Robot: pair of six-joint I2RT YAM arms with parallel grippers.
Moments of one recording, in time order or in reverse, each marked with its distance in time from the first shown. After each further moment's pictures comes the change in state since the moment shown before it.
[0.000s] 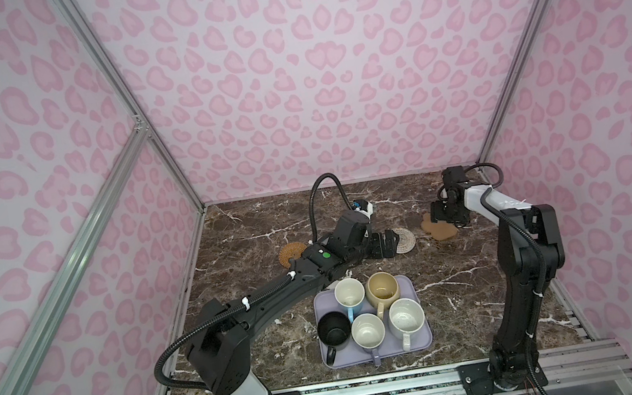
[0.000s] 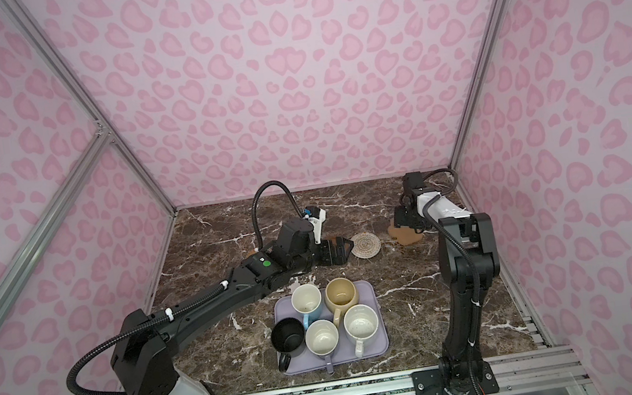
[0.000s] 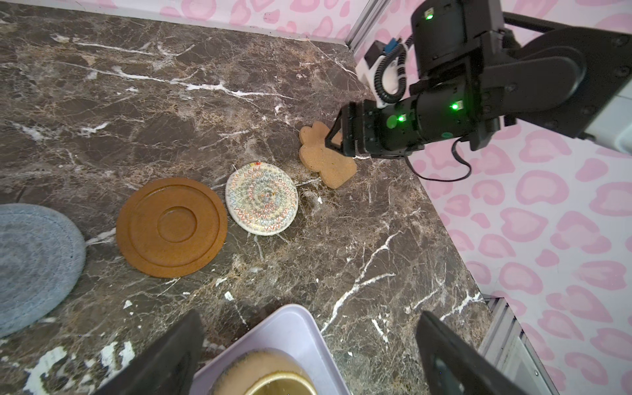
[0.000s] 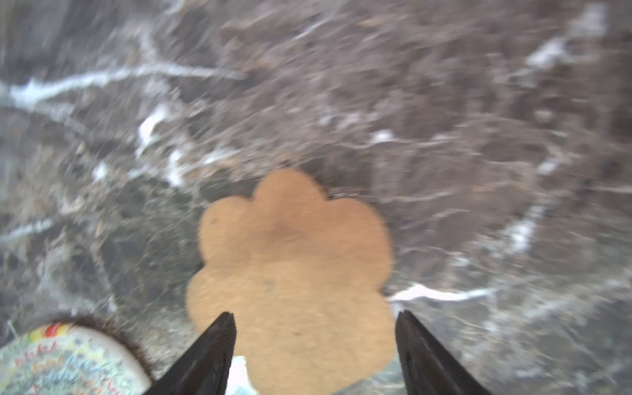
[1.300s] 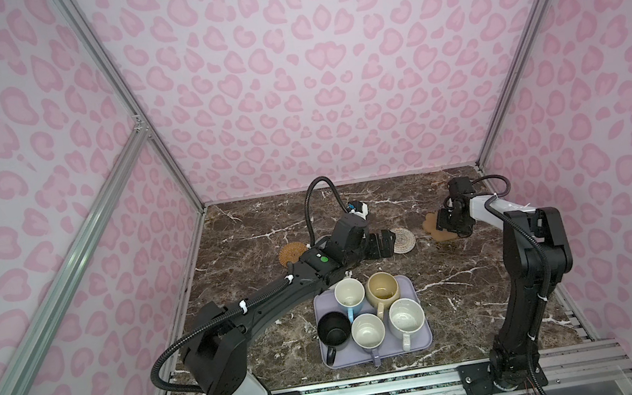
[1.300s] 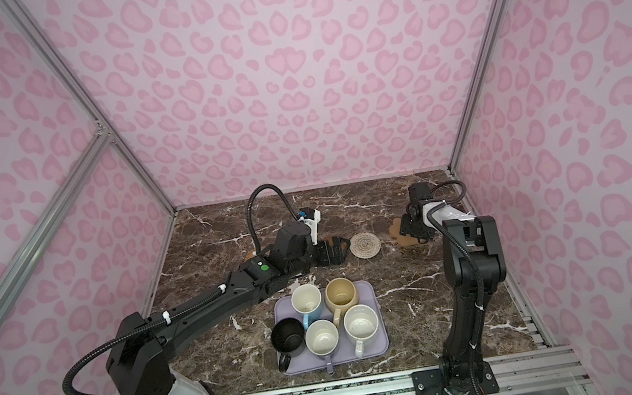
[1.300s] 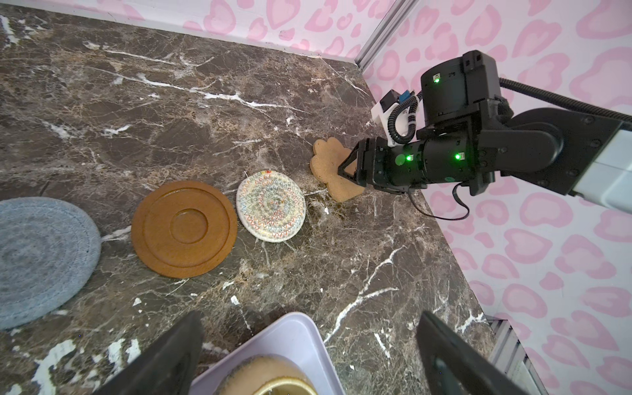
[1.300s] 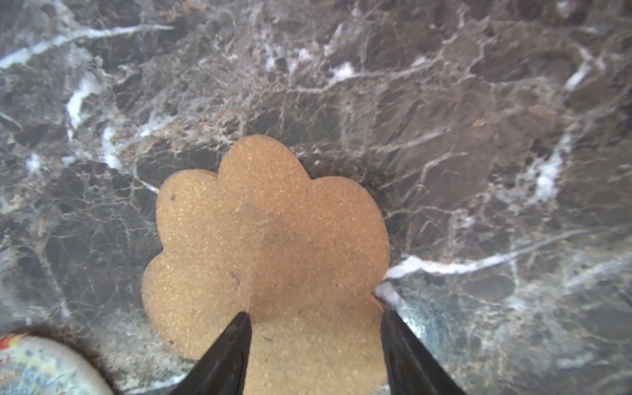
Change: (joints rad) left arm -0.001 -0.027 -0.048 0.050 -0.054 -0.045; right arm -0.022 -0.026 -0.148 0.093 -0.034 0.077
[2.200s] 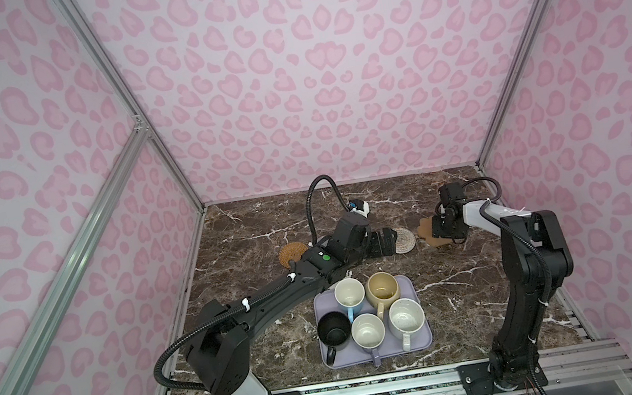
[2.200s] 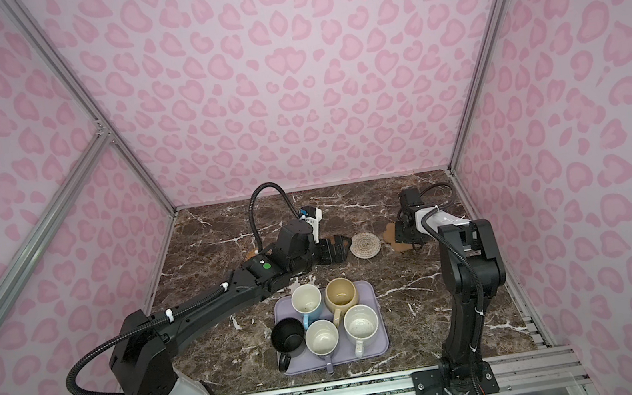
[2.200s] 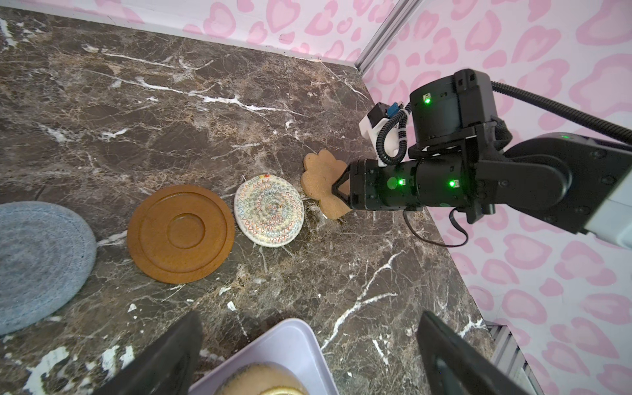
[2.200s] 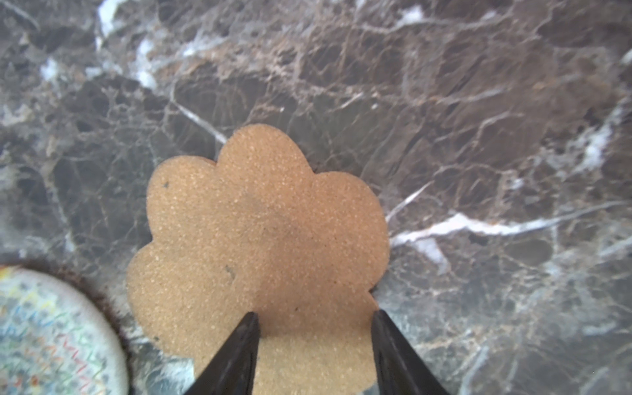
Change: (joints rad) left arm -0.003 0.019 0.024 0.000 -0.006 -0.008; right arm 0.070 -0.045 -0.068 -0.001 0.040 -0.051
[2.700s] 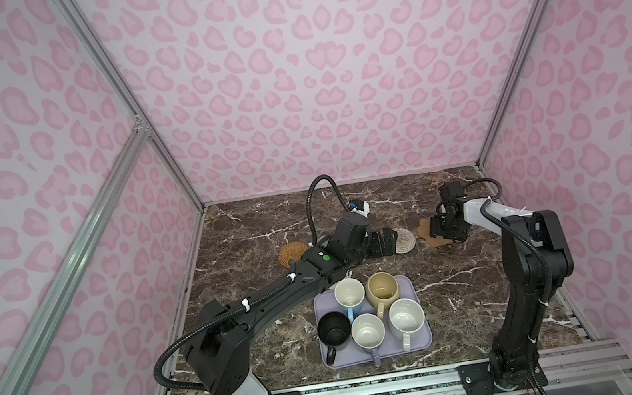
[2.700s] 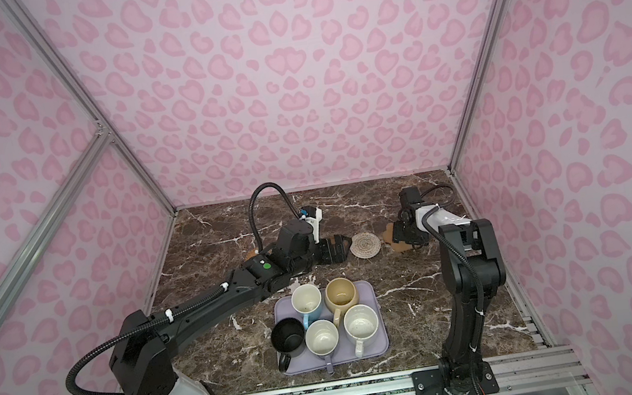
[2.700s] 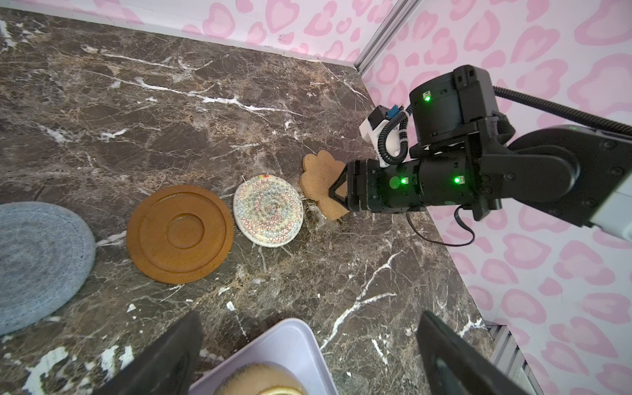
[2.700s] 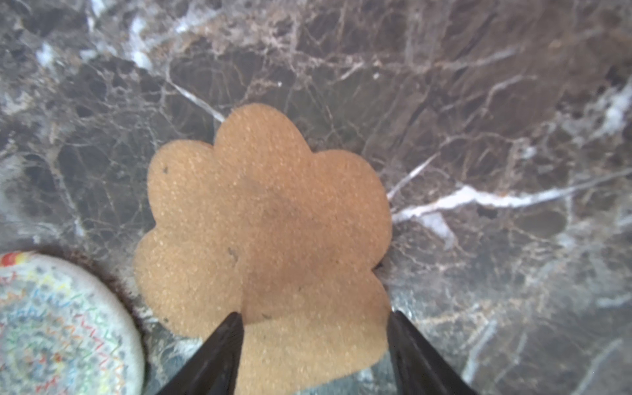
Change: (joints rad) left arm -0.002 -0.003 0.000 -0.004 -0.002 0.000; right arm -0.008 -0.005 0.046 -0.084 -0.023 0.042
